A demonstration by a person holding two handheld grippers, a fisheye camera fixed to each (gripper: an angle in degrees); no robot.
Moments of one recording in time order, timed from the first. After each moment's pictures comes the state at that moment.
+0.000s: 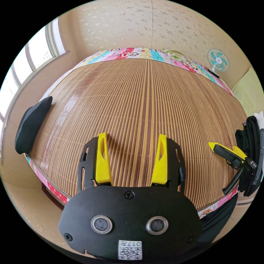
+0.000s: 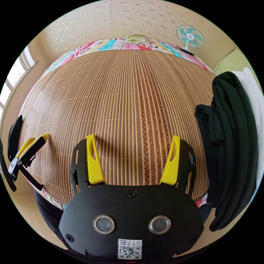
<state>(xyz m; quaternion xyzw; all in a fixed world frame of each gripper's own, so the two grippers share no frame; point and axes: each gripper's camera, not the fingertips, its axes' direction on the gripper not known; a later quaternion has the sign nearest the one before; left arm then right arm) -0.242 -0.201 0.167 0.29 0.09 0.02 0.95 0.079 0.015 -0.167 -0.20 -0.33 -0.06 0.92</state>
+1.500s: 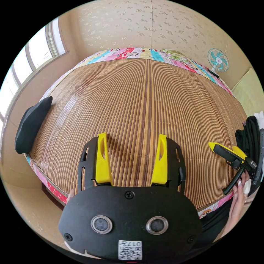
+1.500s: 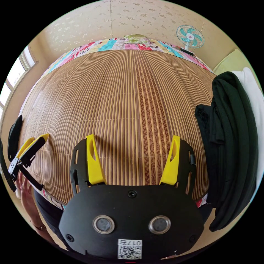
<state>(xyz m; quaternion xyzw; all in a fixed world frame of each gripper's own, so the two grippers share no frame) -0.208 -0.229 0.184 0.29 0.09 0.02 0.95 0.039 -0.003 -0.162 -0.19 -0.33 -0.06 0.92</state>
